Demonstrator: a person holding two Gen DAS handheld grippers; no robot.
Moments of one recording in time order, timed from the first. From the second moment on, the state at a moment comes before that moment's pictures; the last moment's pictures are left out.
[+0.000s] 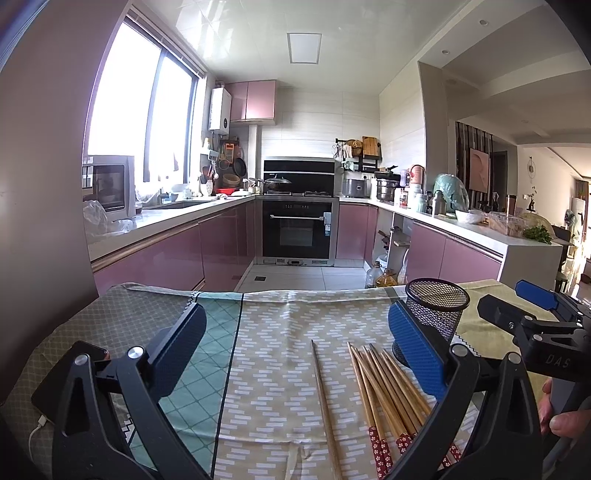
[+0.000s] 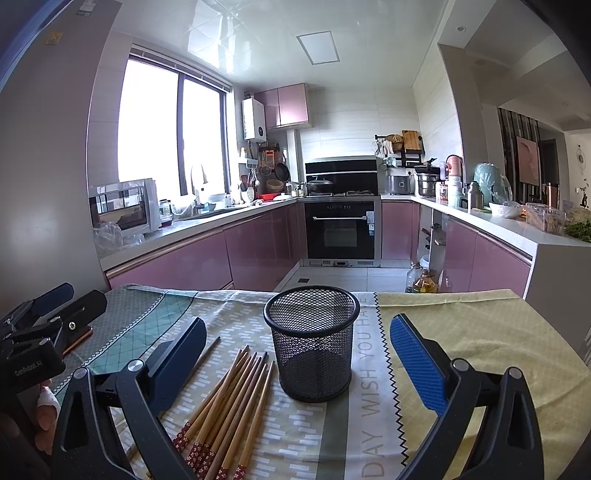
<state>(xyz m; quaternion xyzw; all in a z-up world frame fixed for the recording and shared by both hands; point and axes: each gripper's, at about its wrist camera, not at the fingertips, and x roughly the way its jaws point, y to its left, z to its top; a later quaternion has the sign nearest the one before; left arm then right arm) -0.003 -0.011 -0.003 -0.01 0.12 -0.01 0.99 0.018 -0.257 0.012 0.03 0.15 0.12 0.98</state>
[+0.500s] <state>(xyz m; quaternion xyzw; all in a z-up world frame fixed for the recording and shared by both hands) -0.003 -0.012 -0.004 -0.01 0.12 -0.01 0.99 0.020 -0.259 0.011 0.03 0.15 0.12 0.98</state>
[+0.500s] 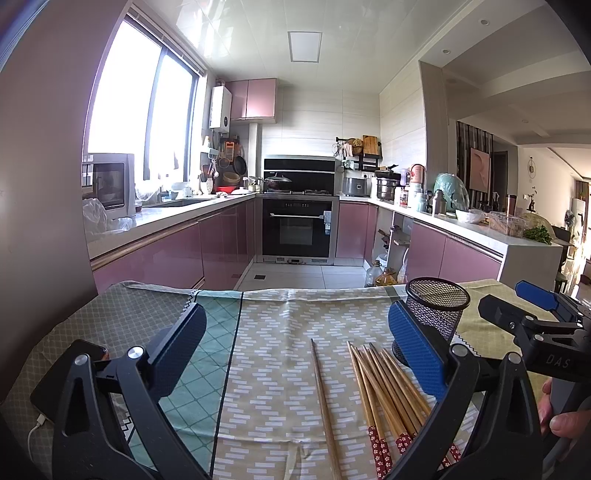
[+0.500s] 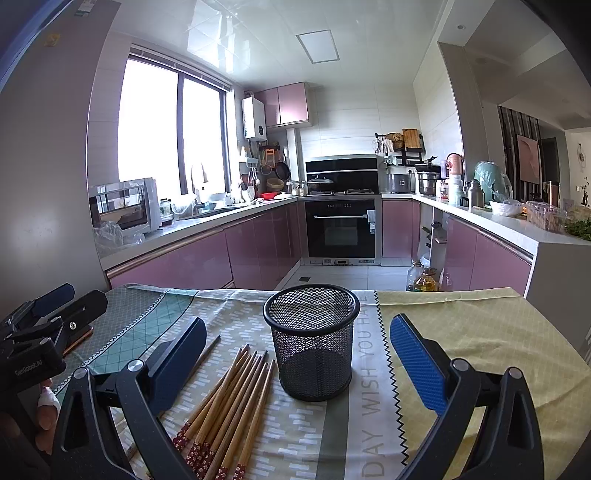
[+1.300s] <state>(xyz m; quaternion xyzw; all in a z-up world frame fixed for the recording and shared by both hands) -0.002 -0.013 -0.004 -0.01 0.12 -0.01 0.99 0.020 -0.257 0.012 0.03 0.15 0.12 0.98</state>
